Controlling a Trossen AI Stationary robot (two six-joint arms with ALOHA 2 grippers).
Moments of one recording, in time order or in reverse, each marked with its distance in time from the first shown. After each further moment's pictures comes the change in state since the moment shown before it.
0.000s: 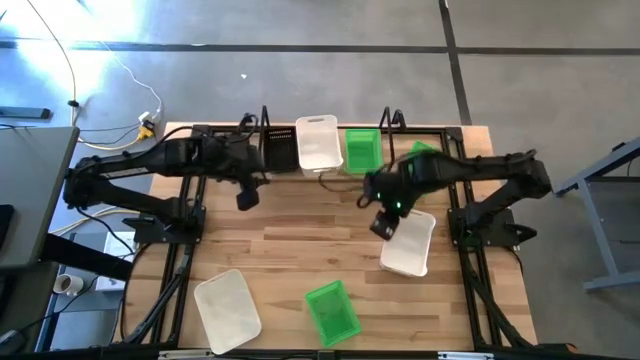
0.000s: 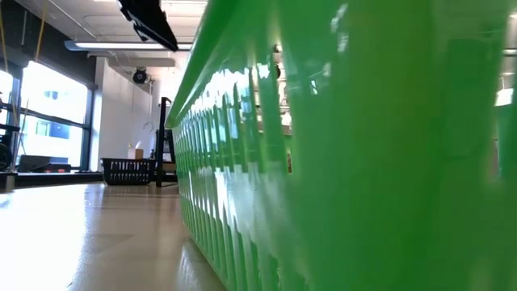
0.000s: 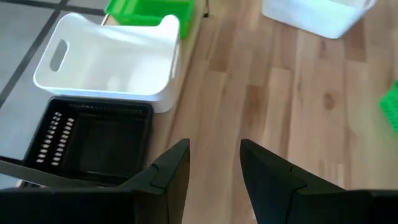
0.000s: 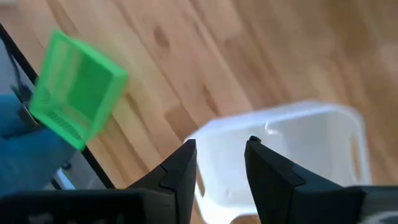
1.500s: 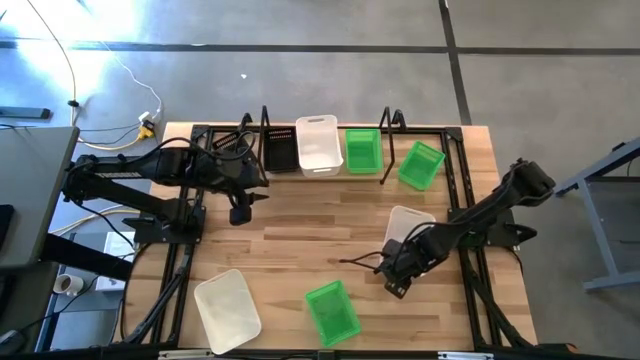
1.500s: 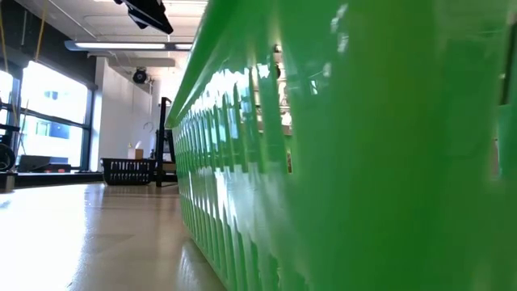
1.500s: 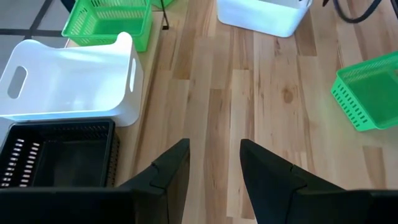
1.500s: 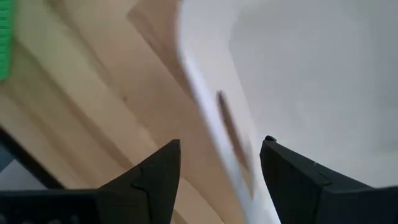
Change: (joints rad) left arm -0.162 -0.024 0.000 0.000 -0.017 -0.017; right arm 0.458 0.015 -0.572 0.543 0.053 0.530
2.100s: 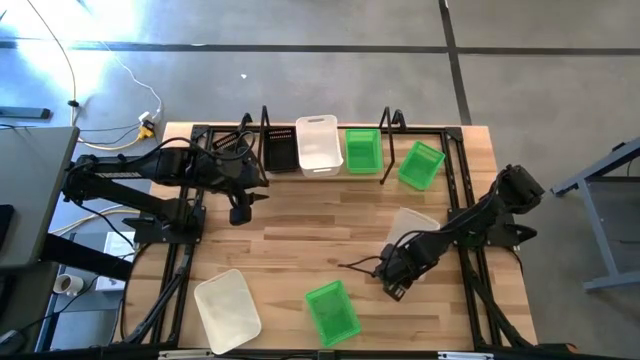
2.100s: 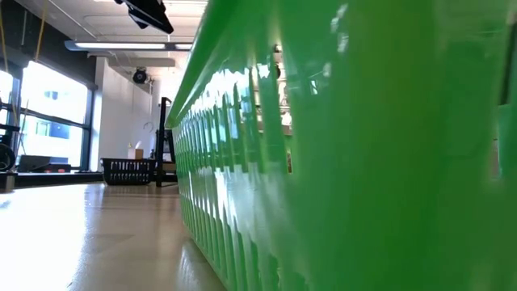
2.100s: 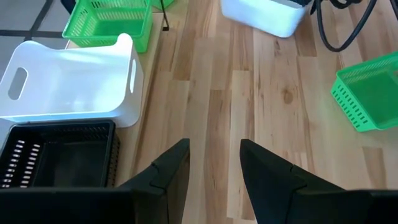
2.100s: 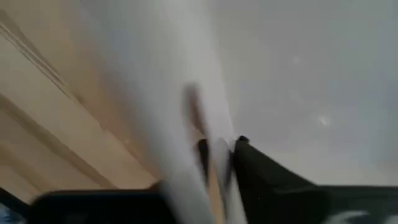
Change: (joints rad) left arm 0.000 0.000 0.000 0.004 0.000 0.002; right arm -0.003 0.112 -0.016 0.040 -0.066 0.023
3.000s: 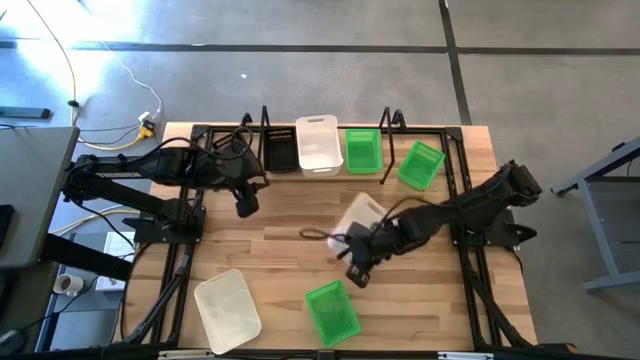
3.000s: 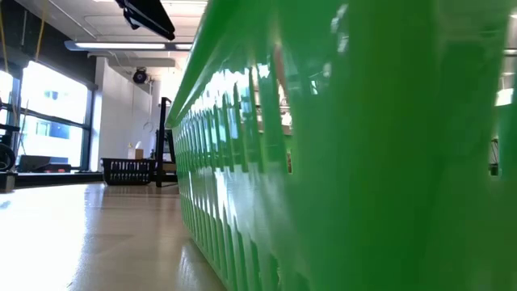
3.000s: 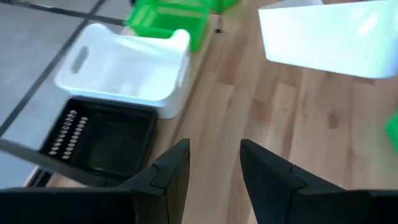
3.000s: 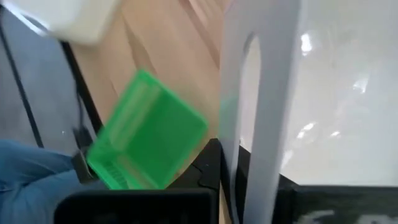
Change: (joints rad) left arm 0.002 0.001 0.000 0.000 -0.190 -0.148; right arm -0.172 -0.005 0.450 -0.004 0.215 -0.315
